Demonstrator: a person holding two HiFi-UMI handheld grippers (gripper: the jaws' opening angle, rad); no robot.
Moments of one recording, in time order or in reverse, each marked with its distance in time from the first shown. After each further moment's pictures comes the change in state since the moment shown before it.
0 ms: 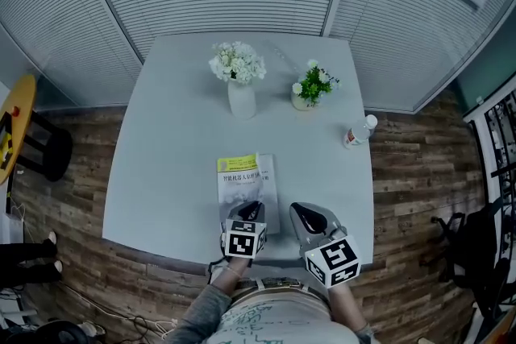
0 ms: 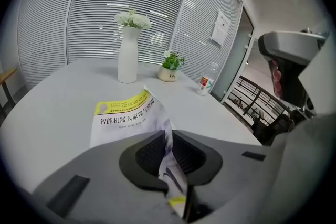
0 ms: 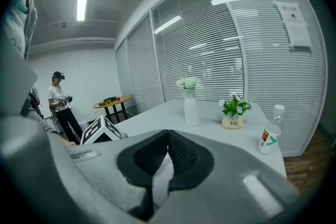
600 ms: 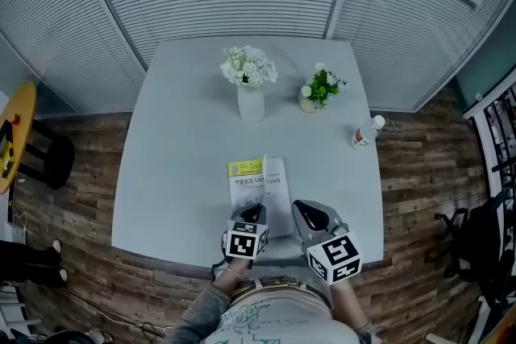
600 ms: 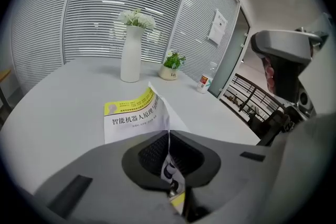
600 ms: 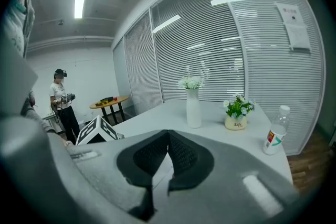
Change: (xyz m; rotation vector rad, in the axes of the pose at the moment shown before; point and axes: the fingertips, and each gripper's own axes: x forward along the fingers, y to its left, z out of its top) left arm -0.015 0.031 -0.004 0.028 0.029 -0.045; right arm 0.027 0.023 0.009 0.007 0.000 -0.030
